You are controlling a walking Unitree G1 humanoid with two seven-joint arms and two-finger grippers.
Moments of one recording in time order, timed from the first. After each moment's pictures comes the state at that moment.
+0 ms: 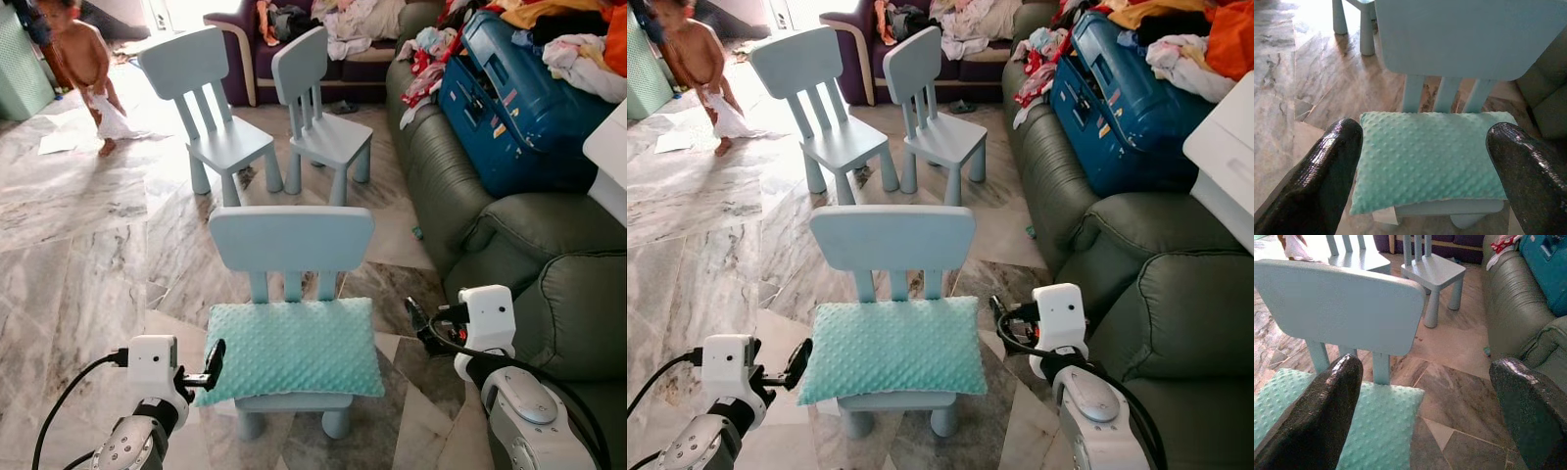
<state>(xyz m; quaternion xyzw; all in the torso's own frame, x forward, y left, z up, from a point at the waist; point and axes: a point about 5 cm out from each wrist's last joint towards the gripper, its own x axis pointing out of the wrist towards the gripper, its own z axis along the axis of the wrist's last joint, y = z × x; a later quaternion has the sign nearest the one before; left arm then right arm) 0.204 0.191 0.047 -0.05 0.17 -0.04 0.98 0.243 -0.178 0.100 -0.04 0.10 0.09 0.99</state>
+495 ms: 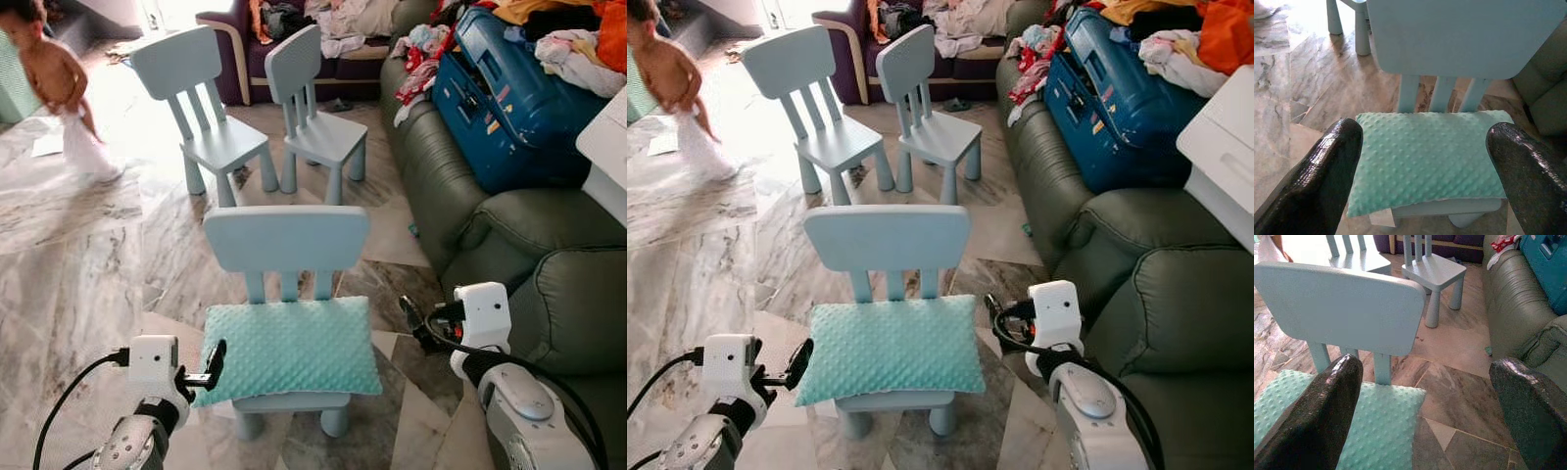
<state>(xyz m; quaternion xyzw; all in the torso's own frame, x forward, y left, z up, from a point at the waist) 0.205 0.190 0.048 -0.05 0.17 -0.04 0.98 0.246 -0.174 0.102 -0.04 0.10 0.10 0.99</state>
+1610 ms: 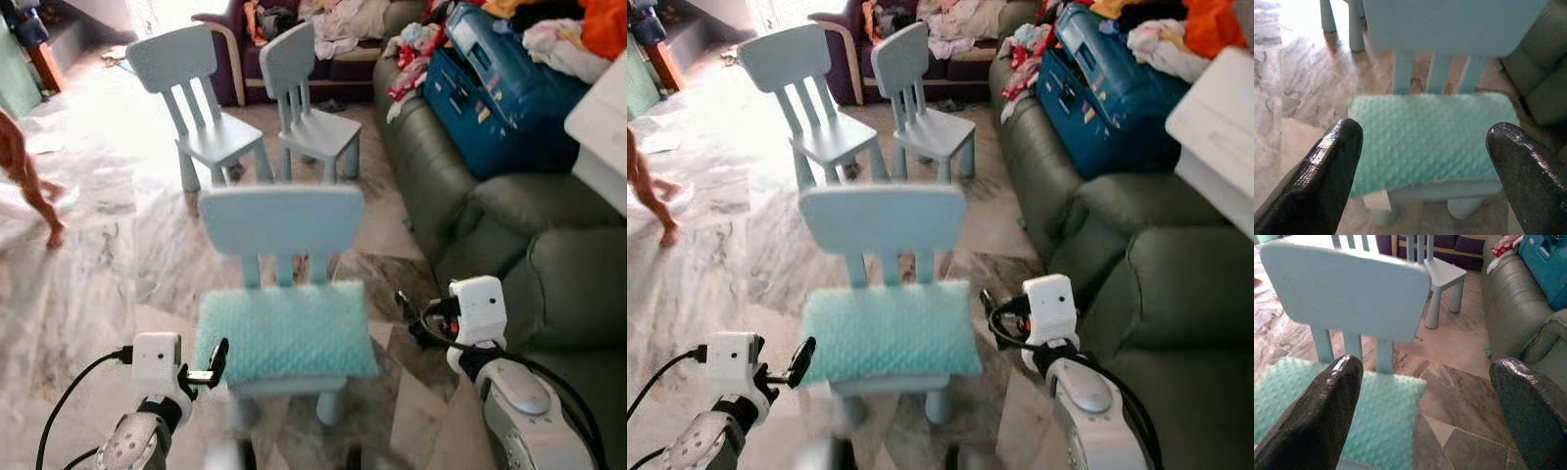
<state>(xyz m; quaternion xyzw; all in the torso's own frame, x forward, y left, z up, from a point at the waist) 0.207 0.188 0.048 -0.05 0.17 -0.04 0.98 0.250 -0.169 0.107 -0.05 0.09 0.12 0.99</state>
